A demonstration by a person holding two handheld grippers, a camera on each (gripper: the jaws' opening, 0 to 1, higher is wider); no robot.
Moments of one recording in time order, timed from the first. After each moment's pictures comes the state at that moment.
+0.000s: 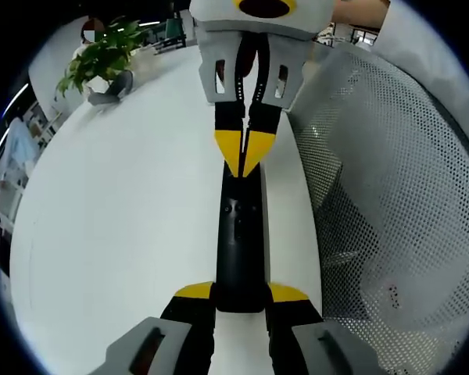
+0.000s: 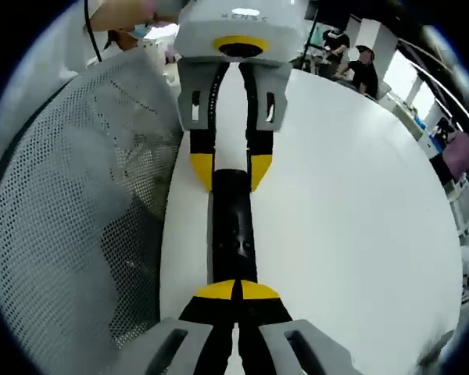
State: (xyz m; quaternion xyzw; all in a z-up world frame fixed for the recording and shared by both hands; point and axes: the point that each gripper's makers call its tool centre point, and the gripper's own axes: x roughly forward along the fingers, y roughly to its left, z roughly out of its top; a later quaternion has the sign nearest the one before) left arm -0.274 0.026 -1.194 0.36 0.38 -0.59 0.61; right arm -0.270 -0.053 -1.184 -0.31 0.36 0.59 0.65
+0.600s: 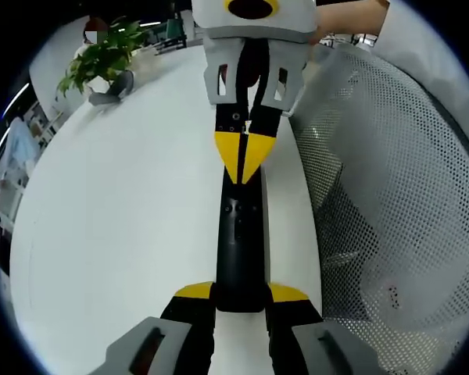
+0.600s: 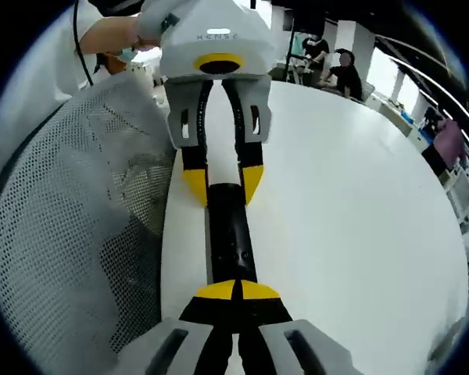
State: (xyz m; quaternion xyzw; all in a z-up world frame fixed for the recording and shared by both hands) left arm -0.274 0.026 -1.194 0.36 0.38 -0.59 0.61; right arm -0.272 -0.044 -1.188 -0.35 0.33 0.60 0.64
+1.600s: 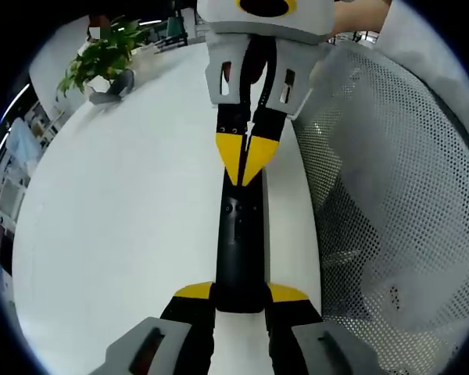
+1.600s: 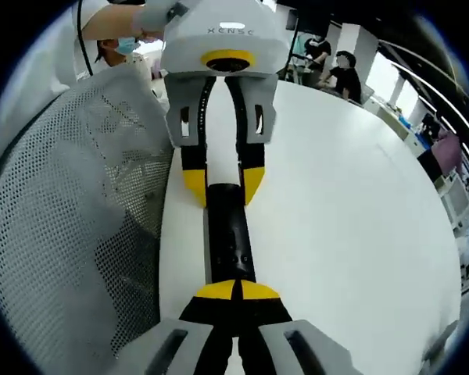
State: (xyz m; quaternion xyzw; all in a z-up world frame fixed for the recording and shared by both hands) left arm -0.275 0.026 -1.194 0.37 0.38 -0.58 0.62; right arm -0.271 -0.040 -1.185 -0.35 0.33 0.59 0.65
